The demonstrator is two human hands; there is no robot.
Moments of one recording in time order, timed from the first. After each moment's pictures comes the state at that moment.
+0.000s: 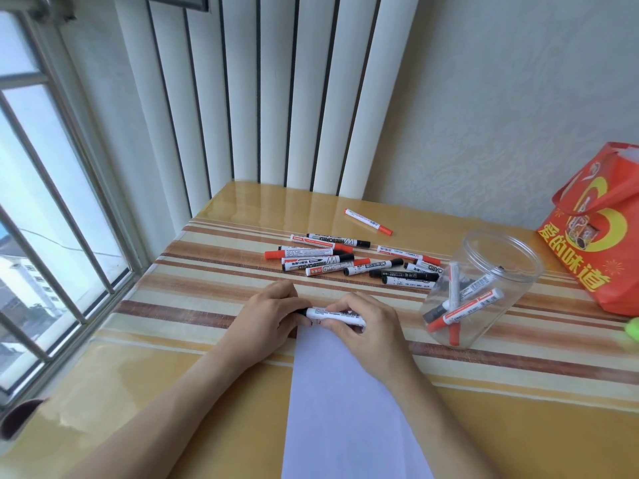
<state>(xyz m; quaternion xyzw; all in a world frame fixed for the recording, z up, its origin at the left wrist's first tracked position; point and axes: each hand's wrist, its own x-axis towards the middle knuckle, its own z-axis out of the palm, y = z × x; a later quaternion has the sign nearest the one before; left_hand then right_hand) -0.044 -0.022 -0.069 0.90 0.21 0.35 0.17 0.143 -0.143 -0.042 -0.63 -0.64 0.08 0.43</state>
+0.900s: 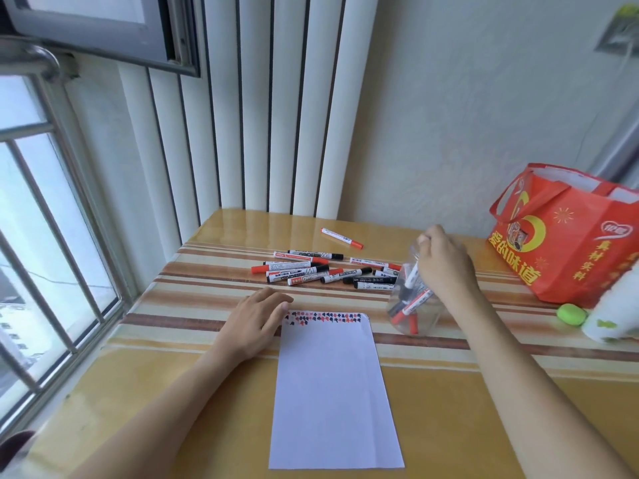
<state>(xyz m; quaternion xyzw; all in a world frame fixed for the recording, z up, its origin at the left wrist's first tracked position) -0.048 -0.032 -0.063 0.89 0.30 0.29 0.18 0.245 -0.180 0.090 -0.84 -0.45 -0.13 0.27</state>
